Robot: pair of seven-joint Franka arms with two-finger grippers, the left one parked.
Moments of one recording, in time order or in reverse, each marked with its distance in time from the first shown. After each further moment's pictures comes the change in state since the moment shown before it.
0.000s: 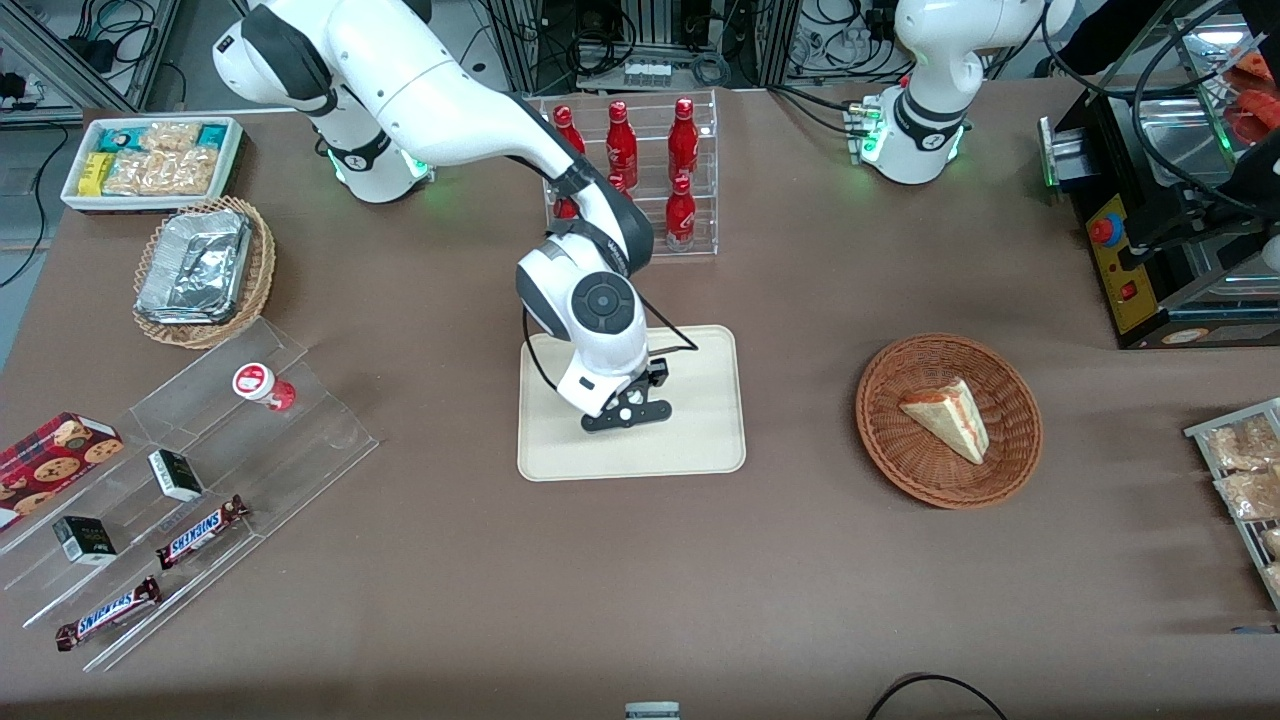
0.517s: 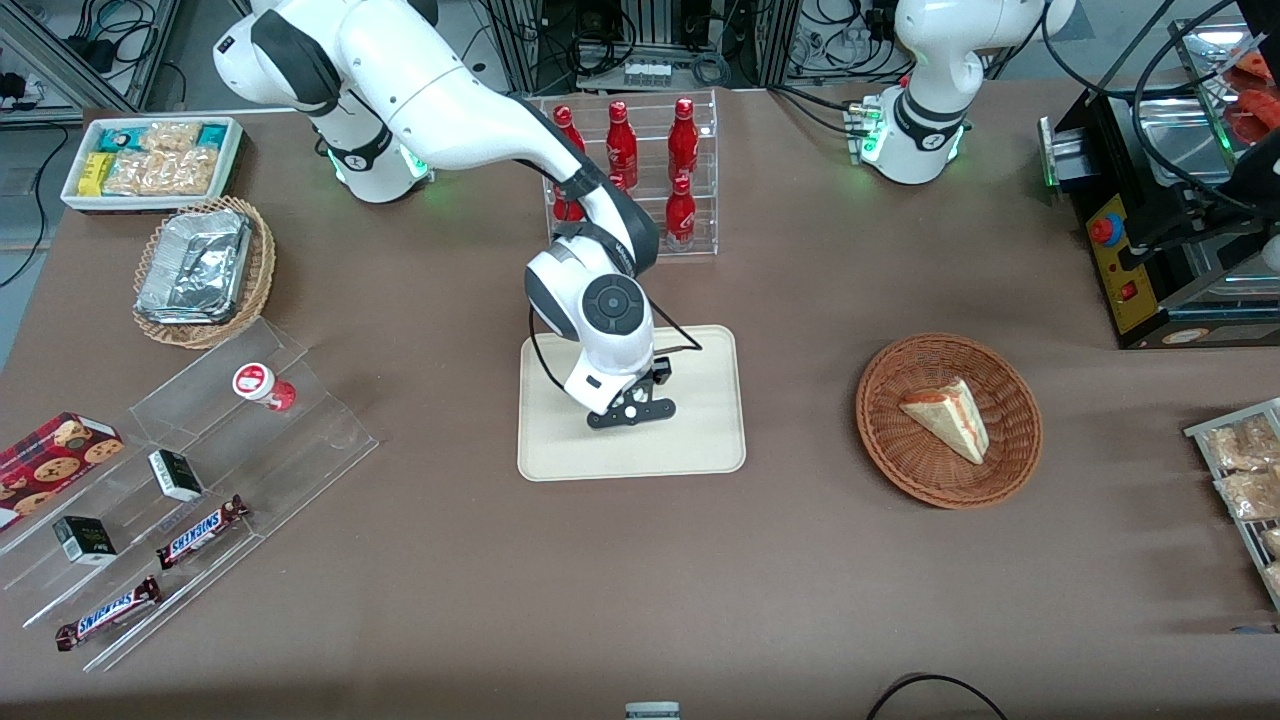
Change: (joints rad) arm 0.012 0.021 -0.005 0.001 -0.001 0.001 0.020
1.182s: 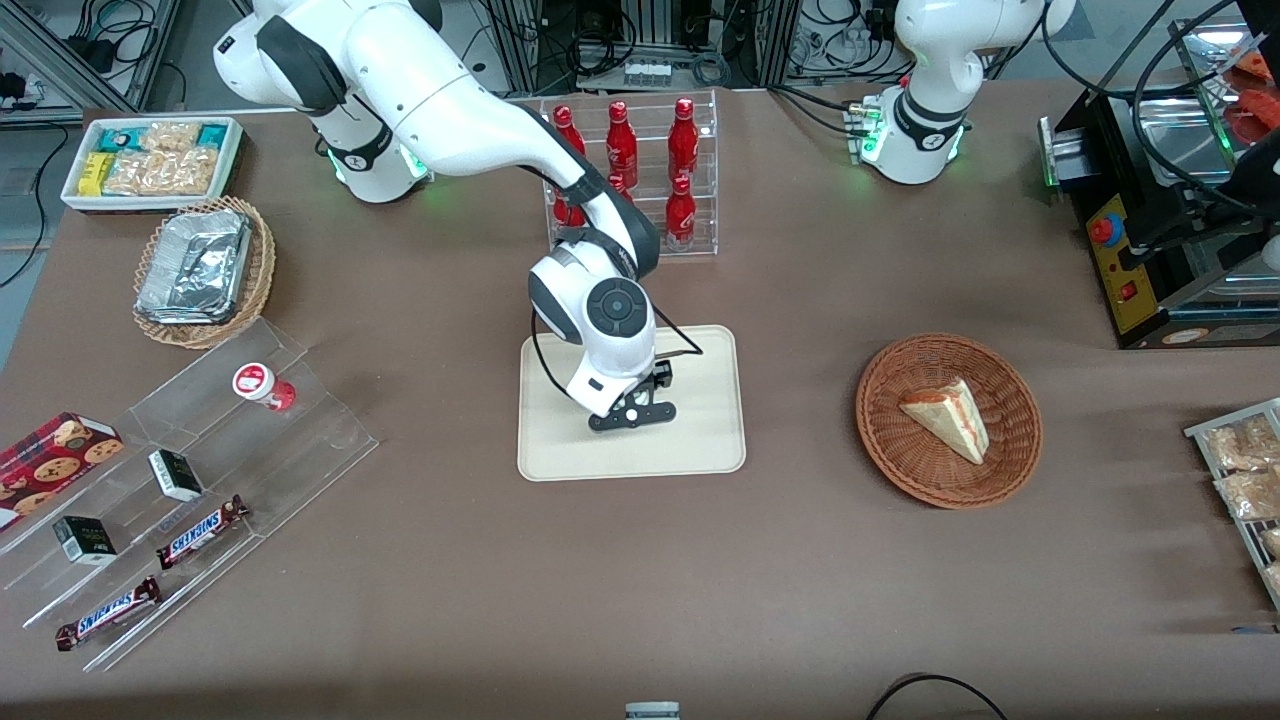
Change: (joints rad) arm 0.003 0.016 -0.002 0.005 -0.022 0.023 0.014
